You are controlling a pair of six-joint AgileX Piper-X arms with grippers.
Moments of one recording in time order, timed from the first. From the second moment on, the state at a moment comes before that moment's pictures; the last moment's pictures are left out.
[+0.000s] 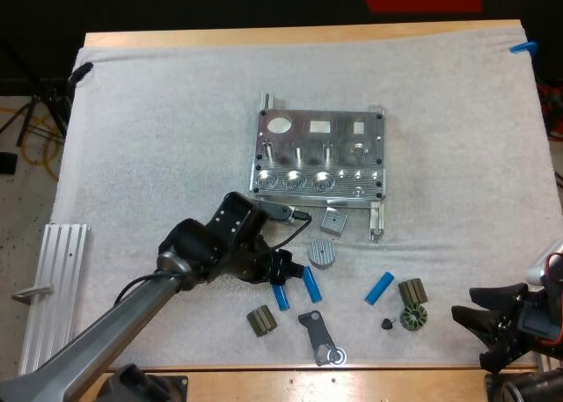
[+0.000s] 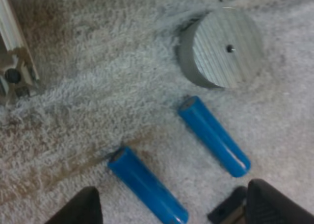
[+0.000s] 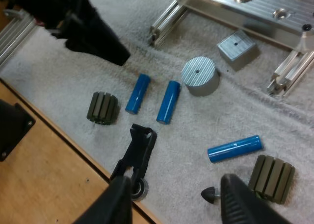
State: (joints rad) left arm -0.62 1.25 -0.79 0.87 0.23 -2.16; right arm 0.25 0.42 -0.81 1.28 -0.57 -1.95
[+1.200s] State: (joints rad) left arm -0.62 1.56 -0.80 0.86 0.23 -2.19; right arm 0.25 0.42 -0.81 1.29 -0.57 -1.95
